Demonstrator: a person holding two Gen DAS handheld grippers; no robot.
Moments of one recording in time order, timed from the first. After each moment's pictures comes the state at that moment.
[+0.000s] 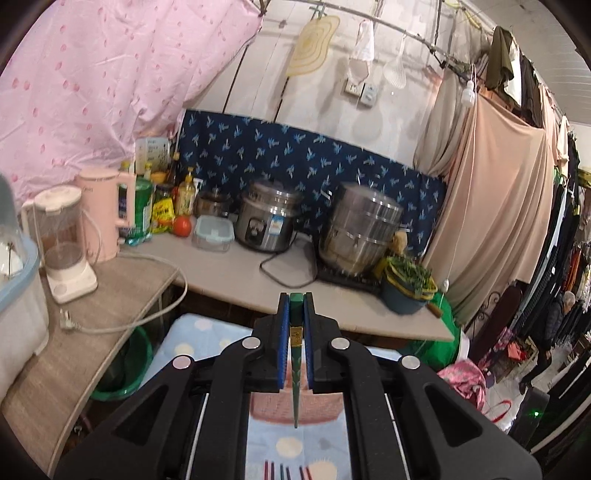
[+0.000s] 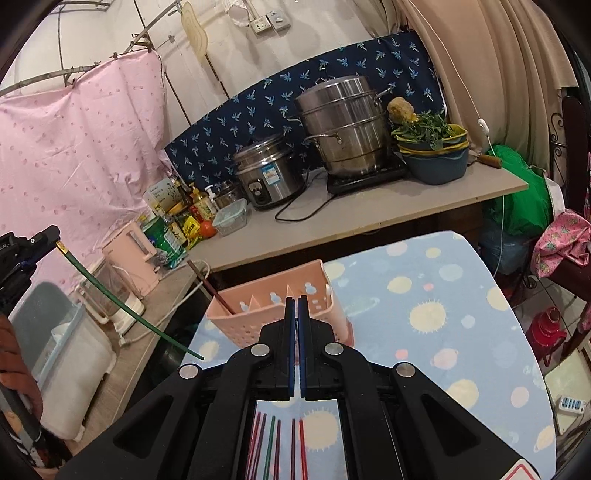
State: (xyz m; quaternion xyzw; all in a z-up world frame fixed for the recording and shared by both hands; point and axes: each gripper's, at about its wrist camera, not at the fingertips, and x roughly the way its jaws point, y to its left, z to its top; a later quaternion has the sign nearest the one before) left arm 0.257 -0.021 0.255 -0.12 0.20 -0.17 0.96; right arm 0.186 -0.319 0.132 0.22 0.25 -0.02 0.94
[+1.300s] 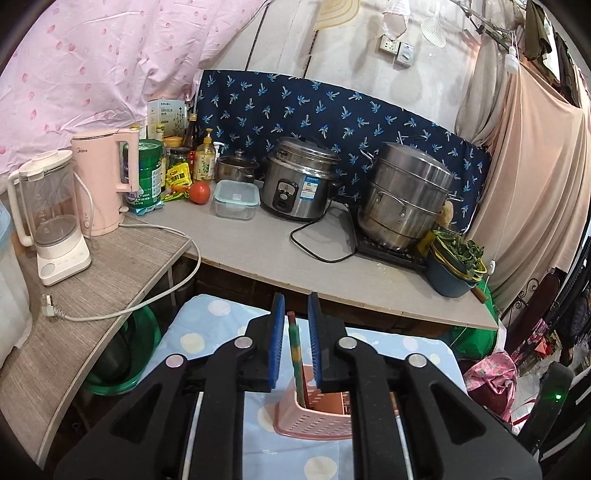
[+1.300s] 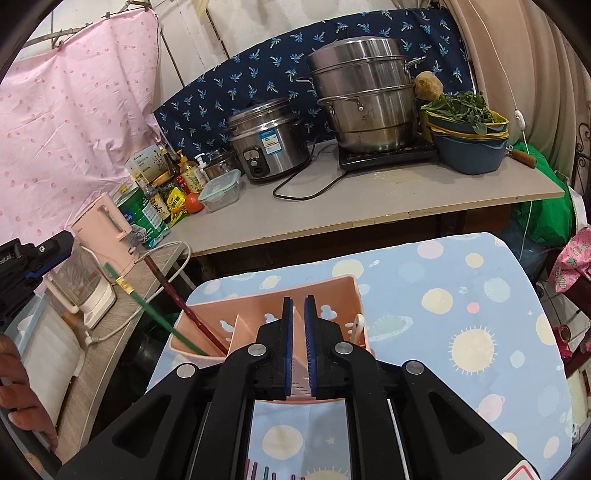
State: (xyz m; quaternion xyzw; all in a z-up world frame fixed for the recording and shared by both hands) left arm 0.349 -0.040 0.172 -0.10 0.27 -0.12 0.95; right arm 0.289 -0.291 0.090 0.18 0.31 -0.01 0.93
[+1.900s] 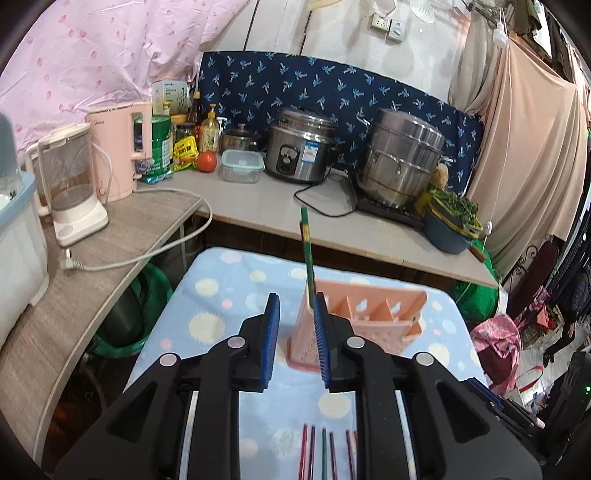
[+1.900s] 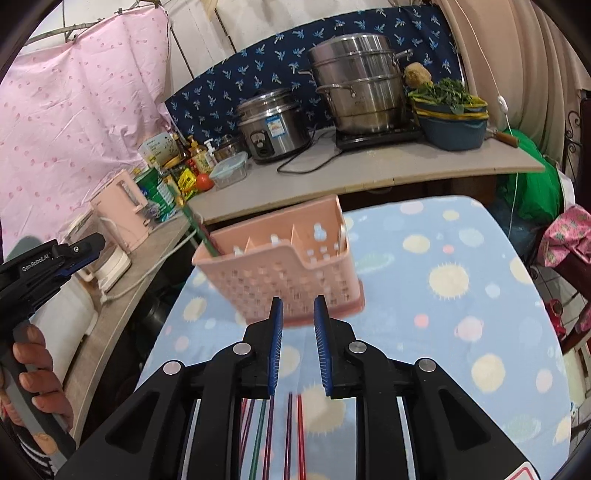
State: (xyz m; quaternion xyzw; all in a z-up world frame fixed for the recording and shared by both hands) left arm 0.273 -0.029 0.131 -0.08 0.31 -0.13 0.94; right arm 0.183 -0.277 0.066 0.18 0.34 0.00 0.92
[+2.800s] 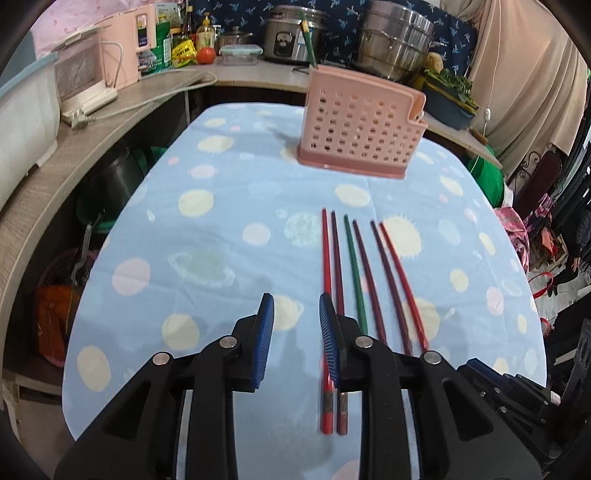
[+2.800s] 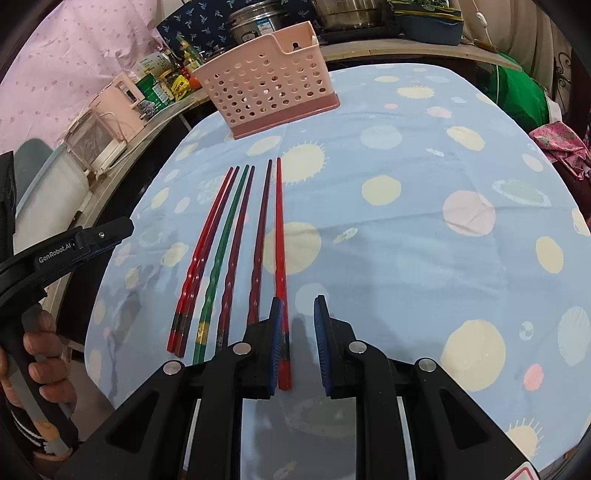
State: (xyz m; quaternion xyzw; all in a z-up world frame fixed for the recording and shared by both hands) left arm 0.139 -0.021 -0.010 -0.02 0.46 -0.14 0.88; right arm 0.034 -0.230 -0.049 0.18 0.47 0.01 0.86
